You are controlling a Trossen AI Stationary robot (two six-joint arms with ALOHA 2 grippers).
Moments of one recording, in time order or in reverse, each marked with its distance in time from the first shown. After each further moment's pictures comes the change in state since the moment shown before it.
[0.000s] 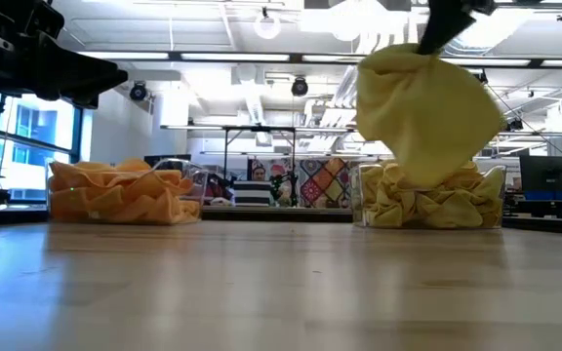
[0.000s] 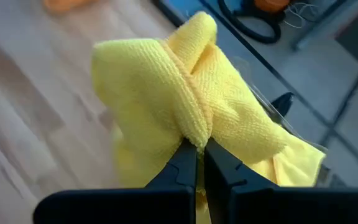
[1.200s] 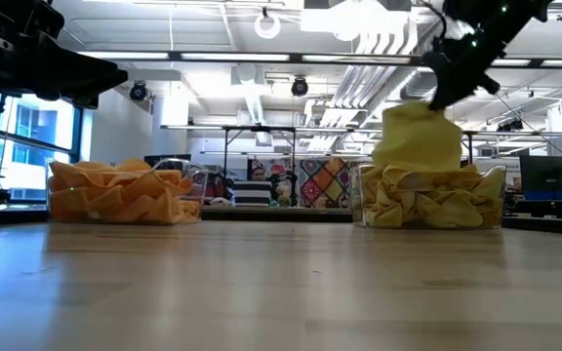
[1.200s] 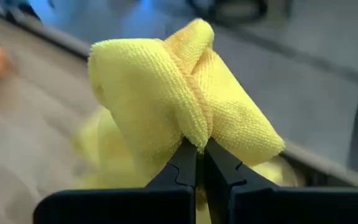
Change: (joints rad) left arm 0.000 0.000 0.000 0.000 0.000 0.000; right arm -1.064 -0.387 -0.434 0.681 -0.641 -0.633
